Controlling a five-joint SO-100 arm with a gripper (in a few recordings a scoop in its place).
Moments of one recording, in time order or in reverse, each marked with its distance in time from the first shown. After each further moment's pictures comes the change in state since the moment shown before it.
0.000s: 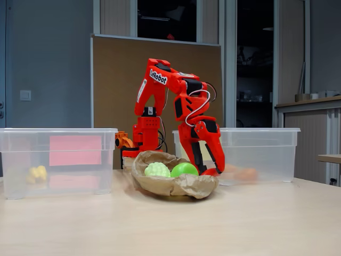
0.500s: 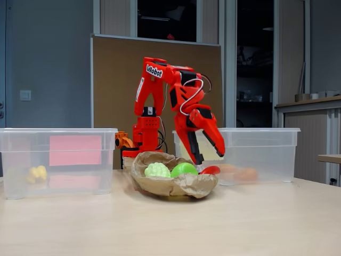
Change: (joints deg) arm 0.4 7.4 5.7 -0.5 0.2
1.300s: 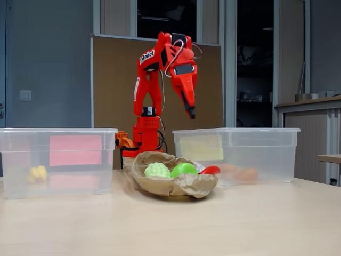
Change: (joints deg) arm 2.3 21.1 -5.1 22.6 45.4
